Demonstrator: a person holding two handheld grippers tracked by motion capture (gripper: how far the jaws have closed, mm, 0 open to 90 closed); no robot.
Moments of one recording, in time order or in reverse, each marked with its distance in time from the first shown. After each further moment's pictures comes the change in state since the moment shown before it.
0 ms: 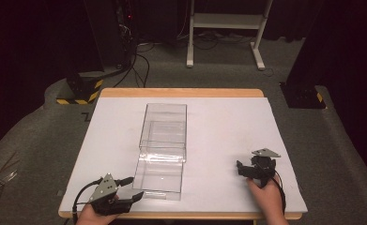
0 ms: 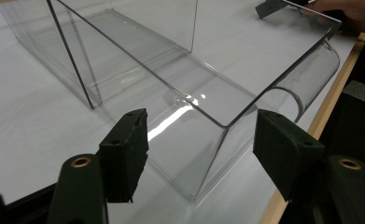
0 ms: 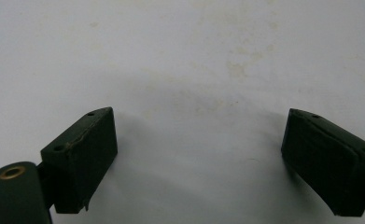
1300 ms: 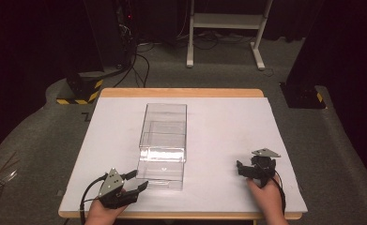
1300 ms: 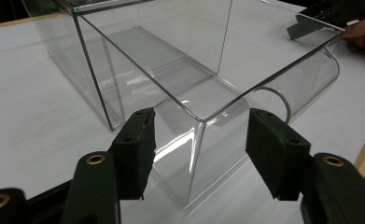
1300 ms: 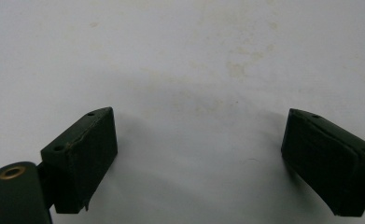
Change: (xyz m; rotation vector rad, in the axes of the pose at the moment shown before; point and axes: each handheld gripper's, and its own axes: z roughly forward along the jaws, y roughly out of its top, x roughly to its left) left arm 0.001 0.007 0.020 -0.055 0.107 -0.036; right arm 0.000 0.000 0.000 0.000 0.000 -0.002
